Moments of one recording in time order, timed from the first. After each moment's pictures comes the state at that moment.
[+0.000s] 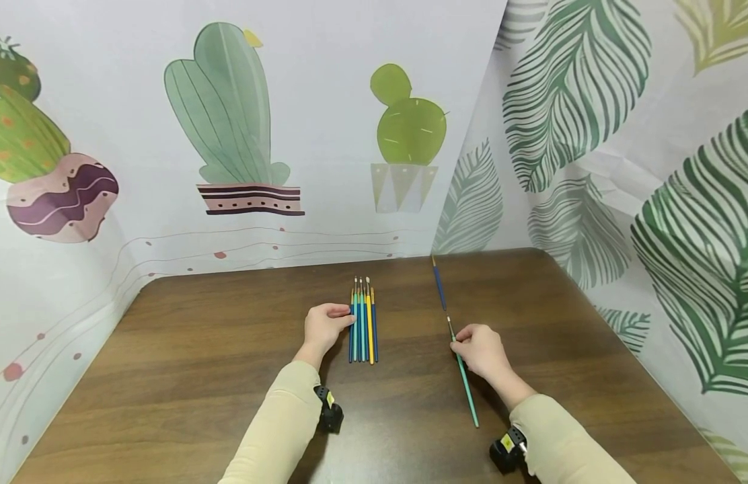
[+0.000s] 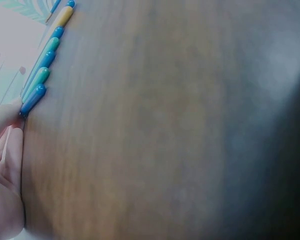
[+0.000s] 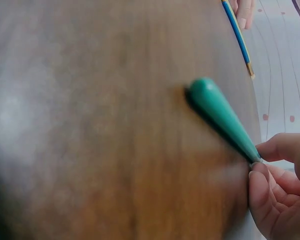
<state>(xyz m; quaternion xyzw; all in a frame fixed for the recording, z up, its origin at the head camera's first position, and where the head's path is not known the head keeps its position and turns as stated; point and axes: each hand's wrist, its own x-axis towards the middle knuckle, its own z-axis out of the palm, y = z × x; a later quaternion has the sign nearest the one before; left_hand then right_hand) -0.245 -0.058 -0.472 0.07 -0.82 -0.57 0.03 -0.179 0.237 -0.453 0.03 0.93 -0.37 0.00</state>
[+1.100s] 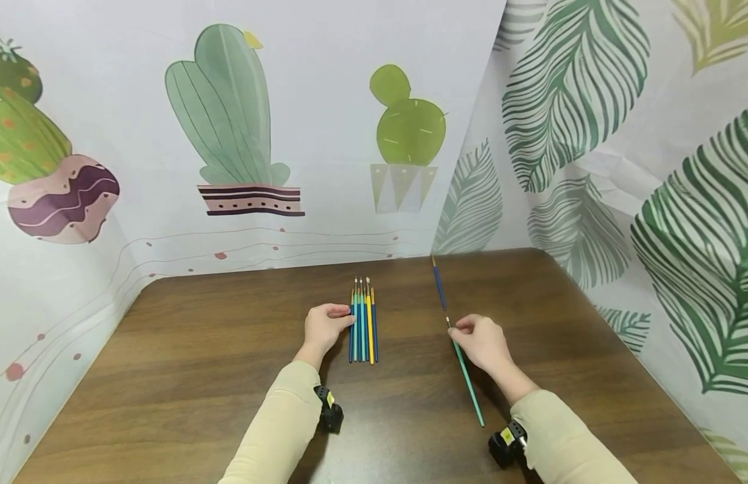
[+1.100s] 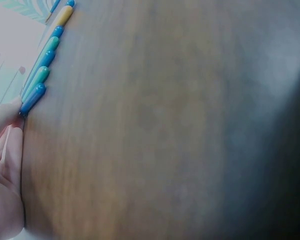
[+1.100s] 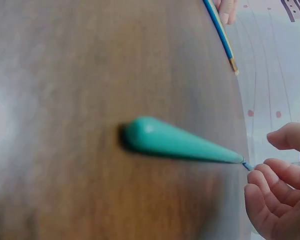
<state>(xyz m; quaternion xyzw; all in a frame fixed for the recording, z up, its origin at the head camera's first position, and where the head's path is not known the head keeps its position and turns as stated) -0.246 -0.058 -0.474 0.07 -0.82 -0.56 0.04 -0.188 0.240 -0.442 0.00 0.94 -0.32 -0.08</state>
